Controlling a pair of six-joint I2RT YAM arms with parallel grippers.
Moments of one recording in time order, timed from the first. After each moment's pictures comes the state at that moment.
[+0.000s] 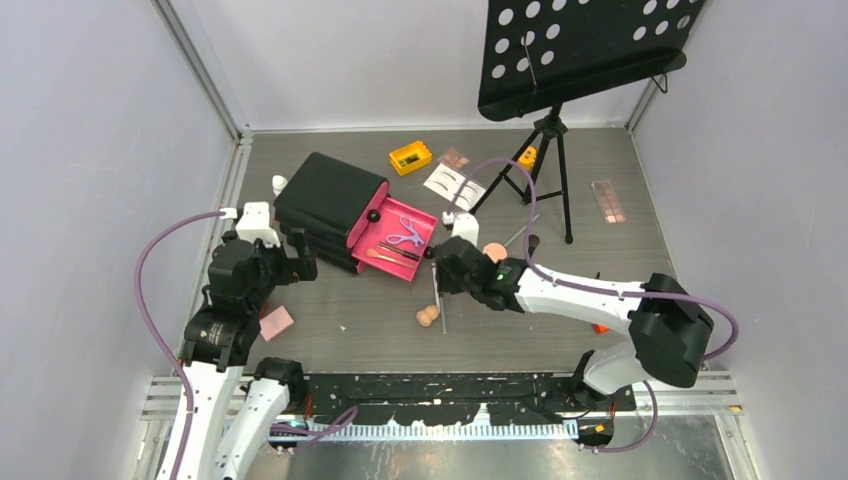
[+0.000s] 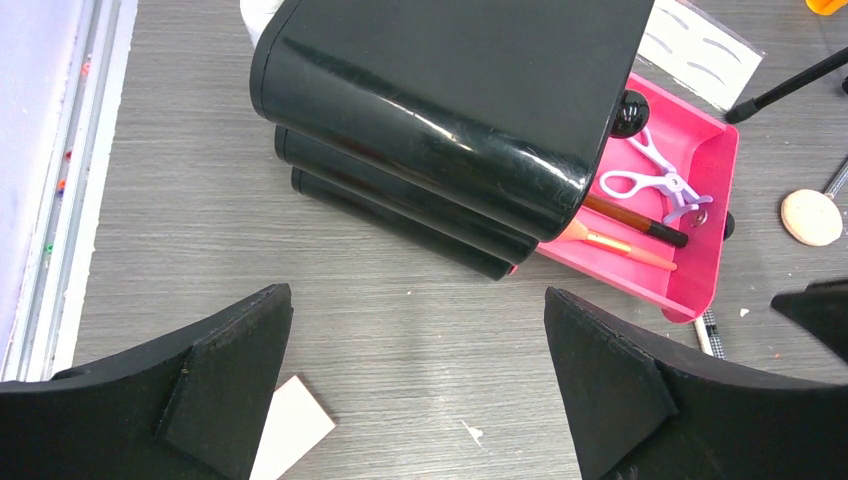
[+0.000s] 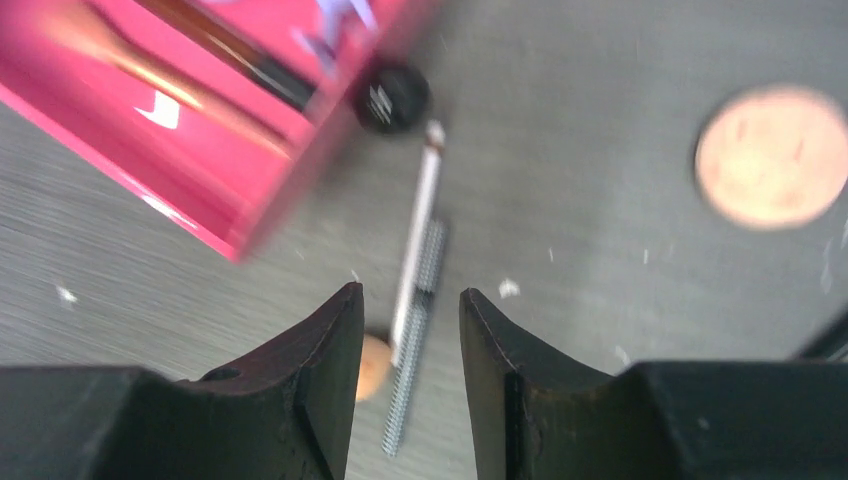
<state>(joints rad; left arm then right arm) -0.17 0.55 0.83 -0.67 -0.08 -0.14 0.98 1.43 0.93 -0.23 0.38 0.58</state>
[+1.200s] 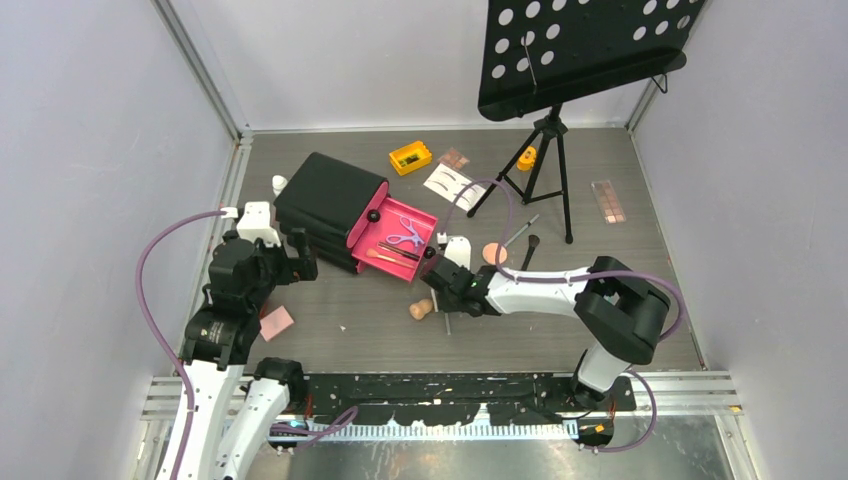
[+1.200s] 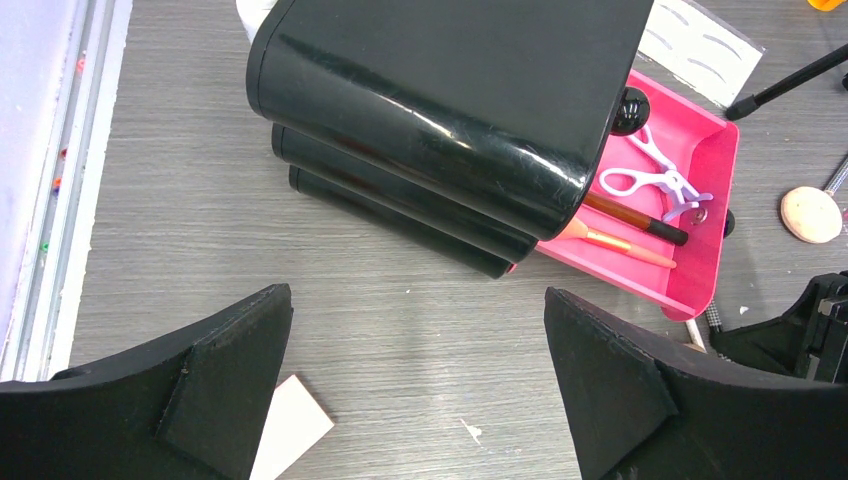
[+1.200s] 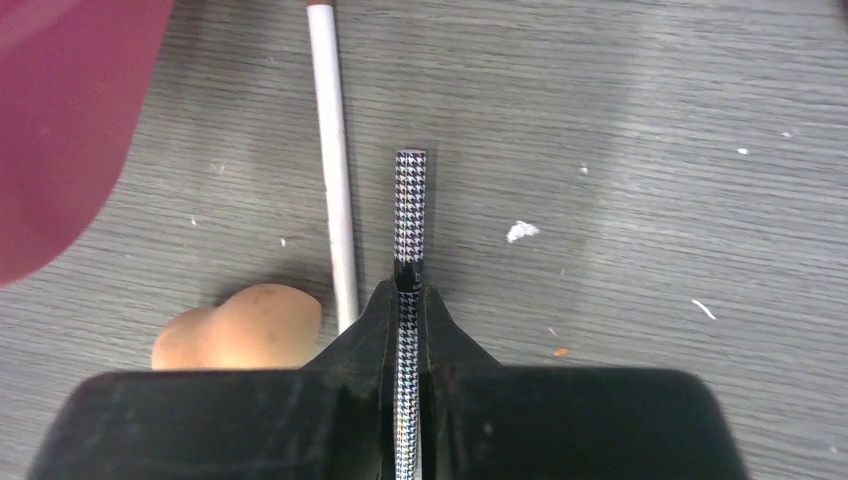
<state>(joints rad) -0.16 0.56 0.83 -0.67 -0.07 -0.14 1.02 1.65 0.87 -0.26 0.36 0.83</state>
